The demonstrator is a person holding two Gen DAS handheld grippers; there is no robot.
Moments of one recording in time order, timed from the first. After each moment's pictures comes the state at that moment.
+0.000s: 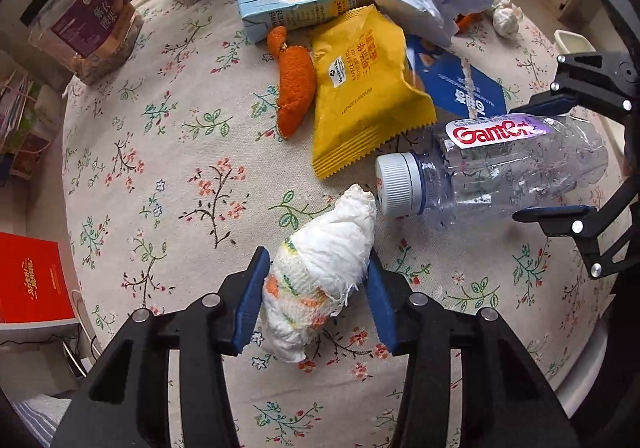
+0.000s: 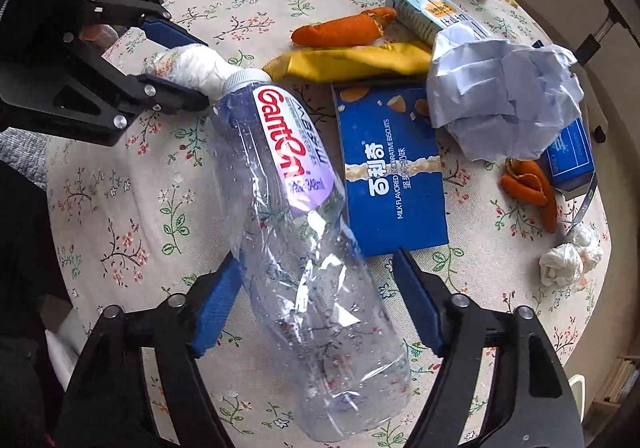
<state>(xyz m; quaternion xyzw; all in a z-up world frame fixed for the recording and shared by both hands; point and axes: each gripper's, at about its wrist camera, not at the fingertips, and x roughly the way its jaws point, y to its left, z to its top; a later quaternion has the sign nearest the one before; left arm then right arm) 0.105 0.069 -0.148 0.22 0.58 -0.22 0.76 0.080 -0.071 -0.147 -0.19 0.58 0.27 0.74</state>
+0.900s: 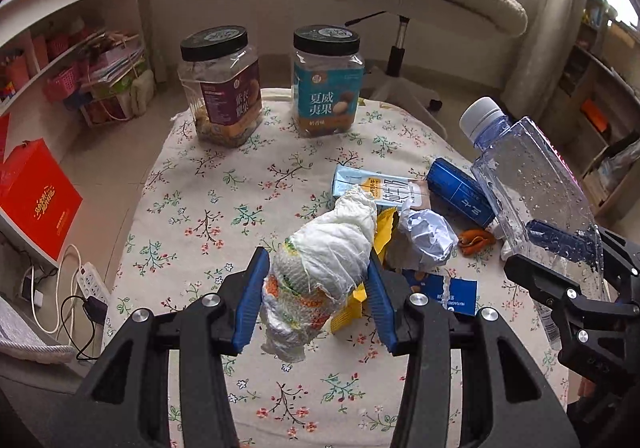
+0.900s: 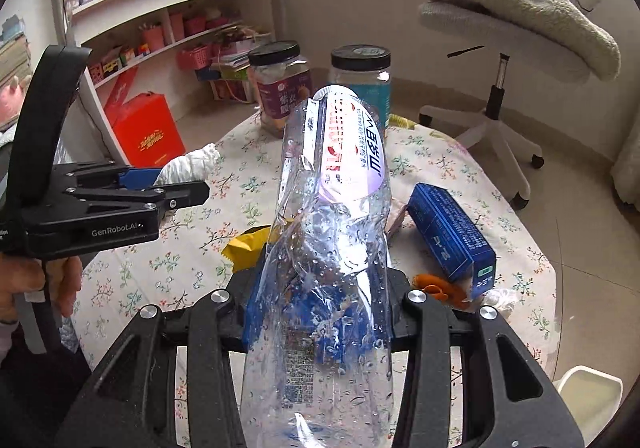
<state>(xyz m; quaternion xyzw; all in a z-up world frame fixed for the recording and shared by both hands) 0.116 0.076 -0.048 0.00 0.42 -0.09 0.90 0.091 -0.114 -0.037 -0.03 0.37 0.18 0.91</state>
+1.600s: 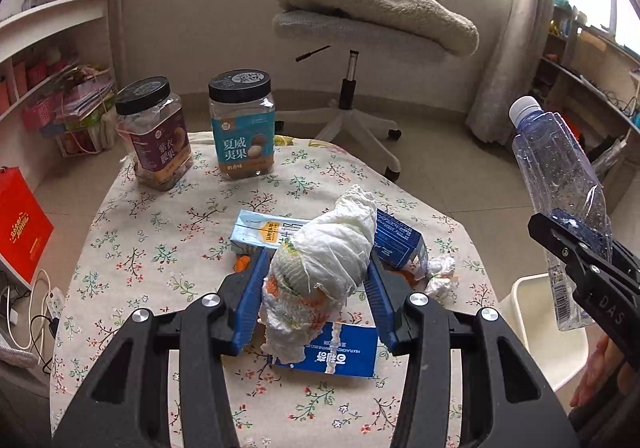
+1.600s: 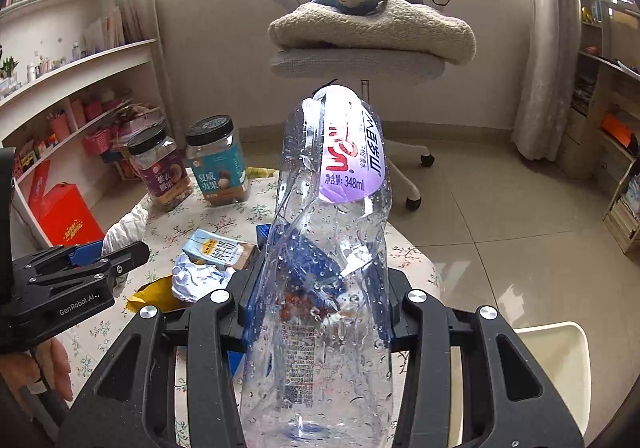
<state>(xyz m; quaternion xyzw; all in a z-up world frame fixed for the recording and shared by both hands) 0.104 -0.019 -0.027 0.00 0.36 -0.14 0.92 0.059 -0.229 -0.005 0.05 0.30 -0.01 0.95</state>
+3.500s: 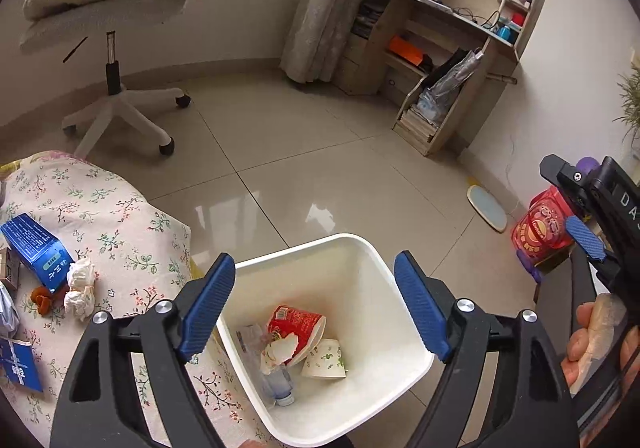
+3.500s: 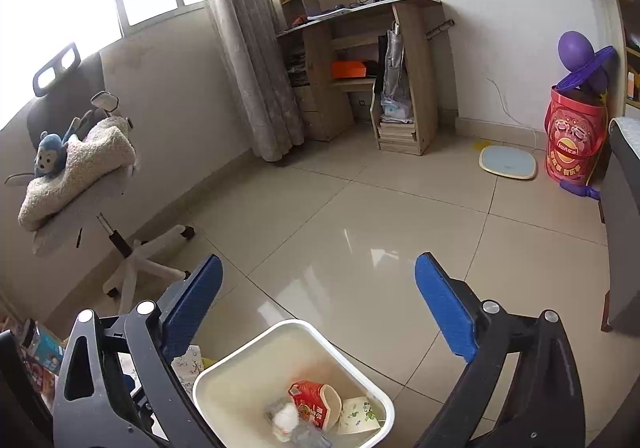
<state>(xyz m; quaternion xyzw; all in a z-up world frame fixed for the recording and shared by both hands) 0.030 -0.333 -0.029 0.03 0.39 -0.40 0.83 -0.118 -0.494 0.017 0.24 0.19 -0.40 0.86</state>
